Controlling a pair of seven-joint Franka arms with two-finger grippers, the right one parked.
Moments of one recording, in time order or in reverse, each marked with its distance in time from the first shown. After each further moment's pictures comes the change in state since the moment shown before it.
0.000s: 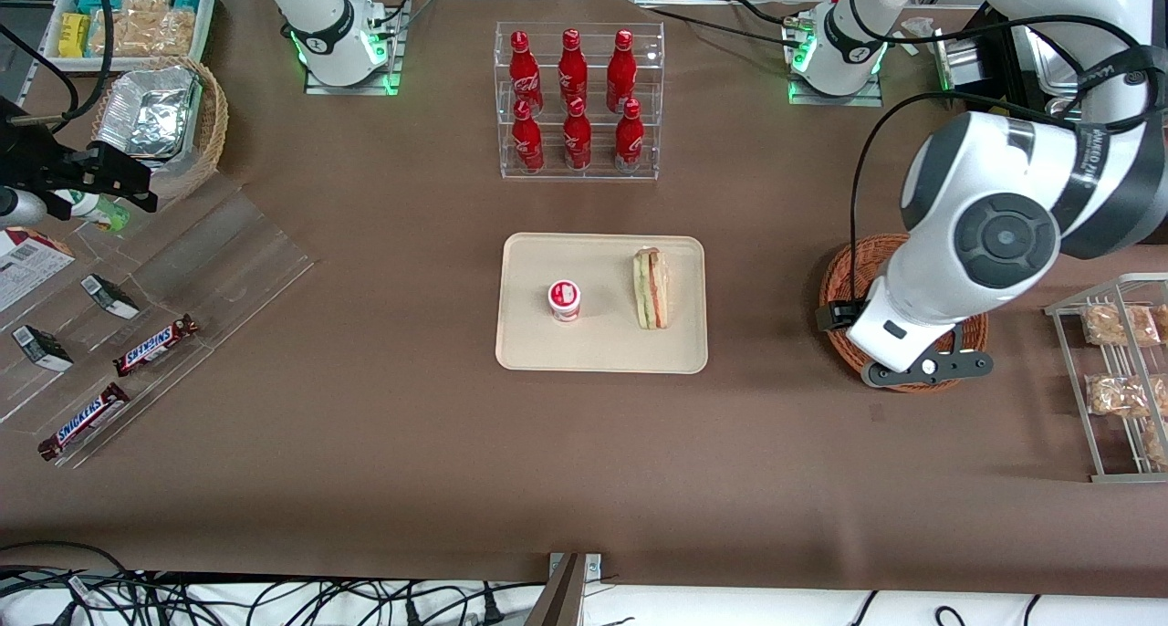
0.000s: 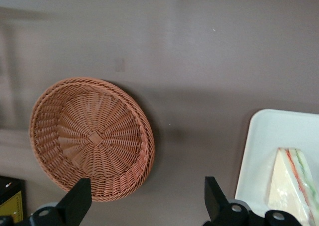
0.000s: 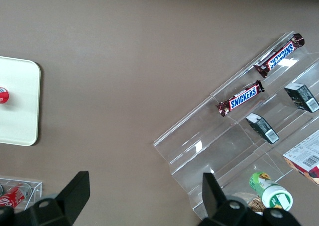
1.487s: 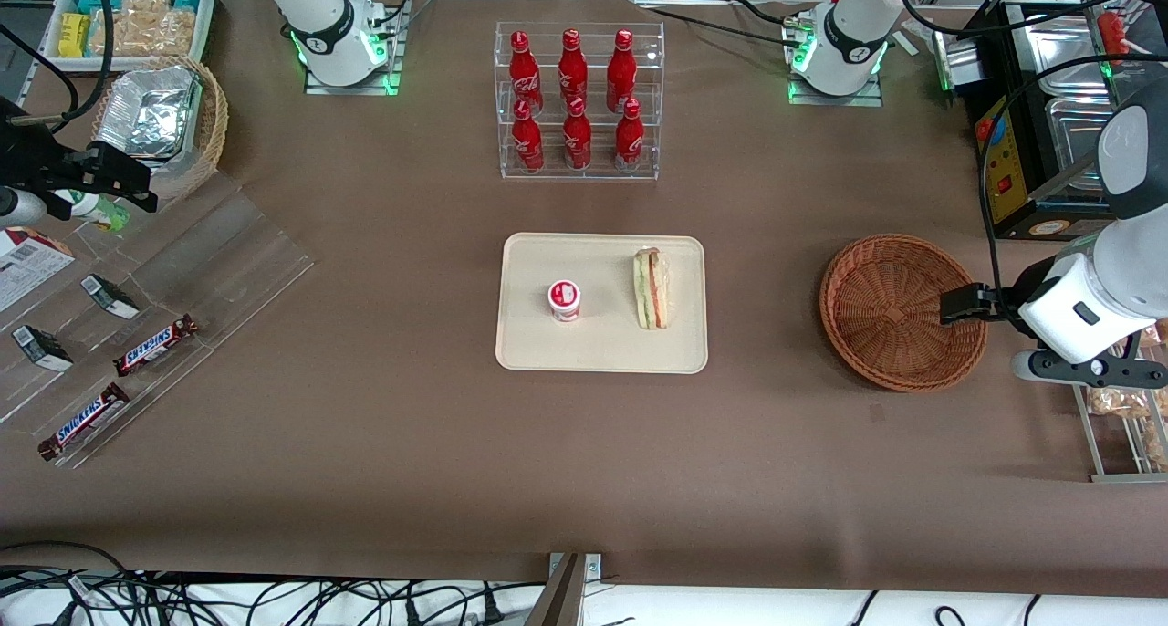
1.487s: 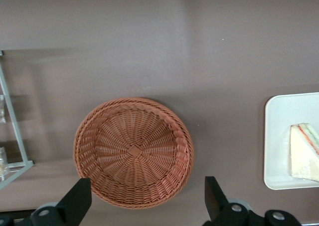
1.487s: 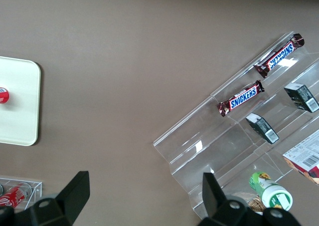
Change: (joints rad) arm 0.090 -0.061 0.121 0.065 -0.103 -0.041 0.366
